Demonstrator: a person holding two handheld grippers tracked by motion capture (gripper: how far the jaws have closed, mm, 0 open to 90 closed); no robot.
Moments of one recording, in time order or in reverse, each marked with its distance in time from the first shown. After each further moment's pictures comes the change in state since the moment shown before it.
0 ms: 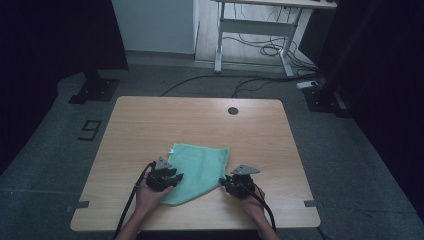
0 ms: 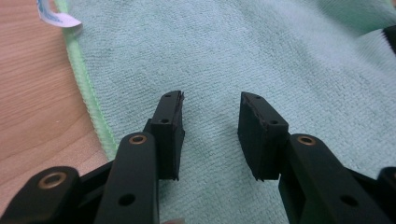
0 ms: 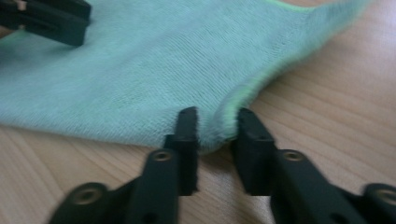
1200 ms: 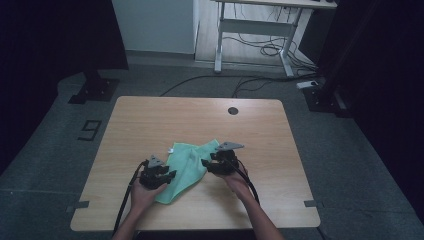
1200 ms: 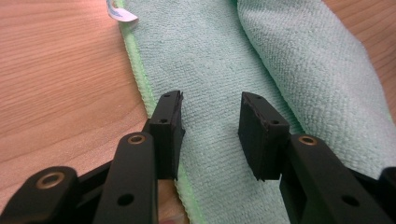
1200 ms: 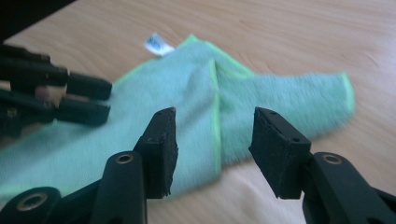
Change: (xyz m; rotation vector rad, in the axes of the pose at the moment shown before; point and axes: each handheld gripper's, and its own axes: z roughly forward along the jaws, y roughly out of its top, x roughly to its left) left arm 0.016 -0.004 -0.008 -0.012 0.079 -0.043; right arm 0.008 0.079 0.034 -0.032 0.073 0.012
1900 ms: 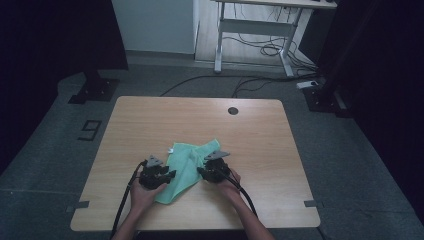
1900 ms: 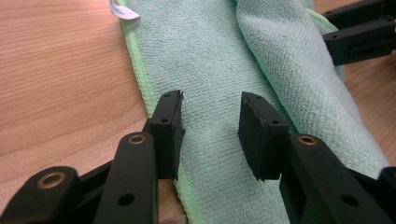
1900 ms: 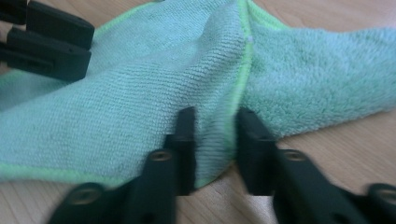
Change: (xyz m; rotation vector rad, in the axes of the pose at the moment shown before) left arm 0.004 -0.001 -0.001 -0.011 -0.028 -0.046; right arm 0.019 -0.025 0.035 0.102 -0.052 -0.085
